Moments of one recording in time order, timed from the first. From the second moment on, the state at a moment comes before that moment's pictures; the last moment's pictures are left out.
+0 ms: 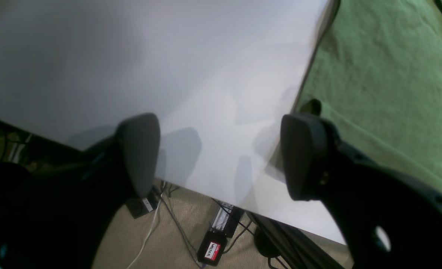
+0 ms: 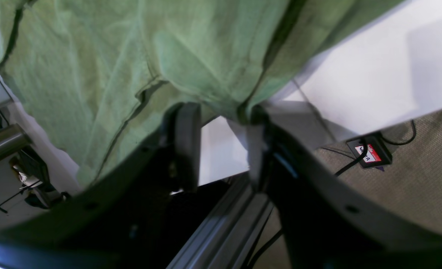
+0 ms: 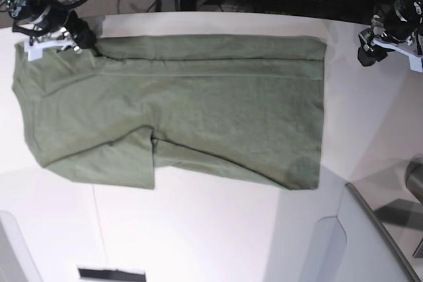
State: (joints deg) left arm 26.3 -14.2 -43.6 90.4 -40.3 -18.8 47.2; right arm -17.5 -6.6 43.8 87.1 39.0 10.7 -67.2
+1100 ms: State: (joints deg) left arm 26.2 -14.2 -43.4 87.7 -40.3 -18.8 47.0; right arm 0.1 1.0 35.9 75.9 38.5 10.5 -73.1
